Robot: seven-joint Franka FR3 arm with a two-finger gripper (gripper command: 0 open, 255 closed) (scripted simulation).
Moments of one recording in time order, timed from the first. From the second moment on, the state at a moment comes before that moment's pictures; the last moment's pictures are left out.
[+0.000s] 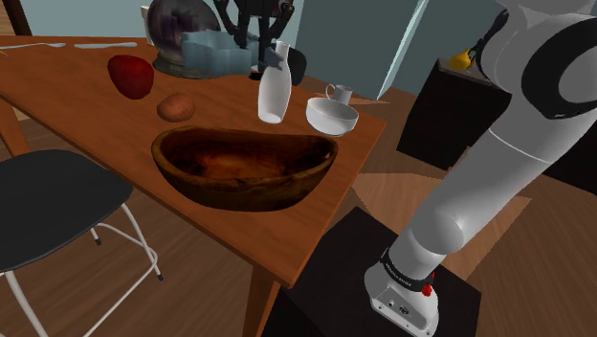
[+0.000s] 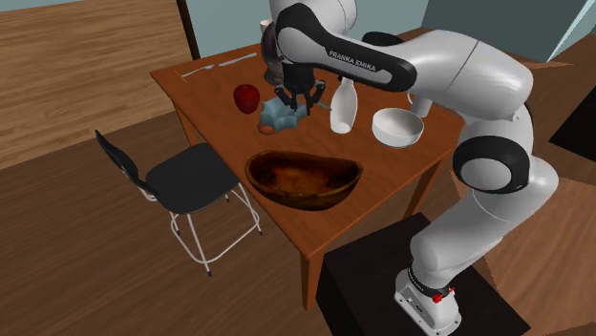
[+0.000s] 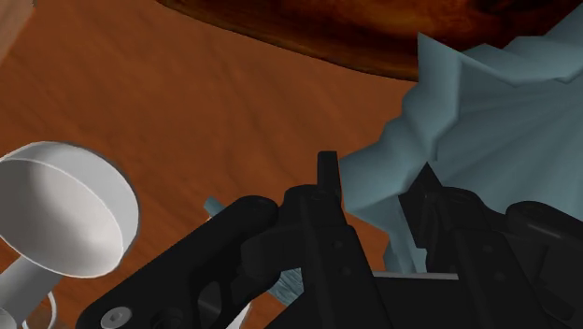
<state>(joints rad) -0.05 -0.09 0.61 -1.44 -0.10 1.36 0.97</state>
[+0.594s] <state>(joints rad) 0.00 -0.32 0.62 -1.59 0.04 1.31 1.04</state>
